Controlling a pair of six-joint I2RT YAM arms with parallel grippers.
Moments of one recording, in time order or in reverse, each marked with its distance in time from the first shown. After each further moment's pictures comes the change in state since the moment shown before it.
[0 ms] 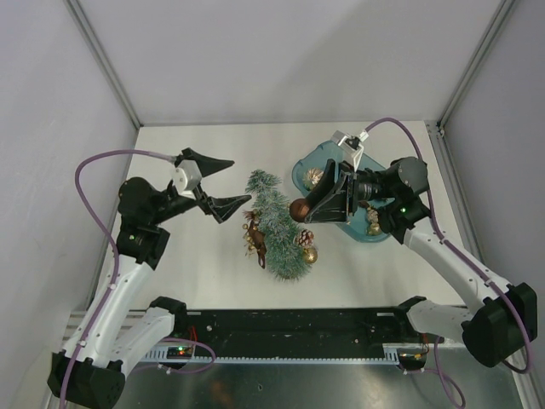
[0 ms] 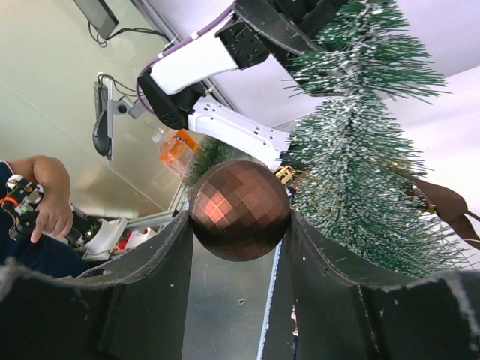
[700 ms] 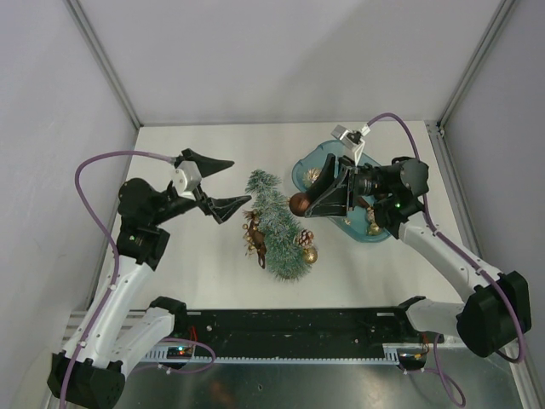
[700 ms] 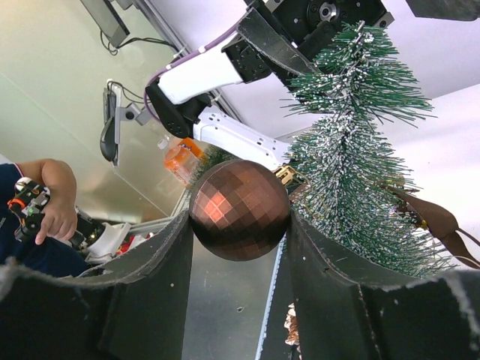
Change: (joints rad) left arm 0.000 -0.005 -0.008 0.008 0.001 0.000; right arm -0.022 0.069 0.000 0.234 -0.011 0.150
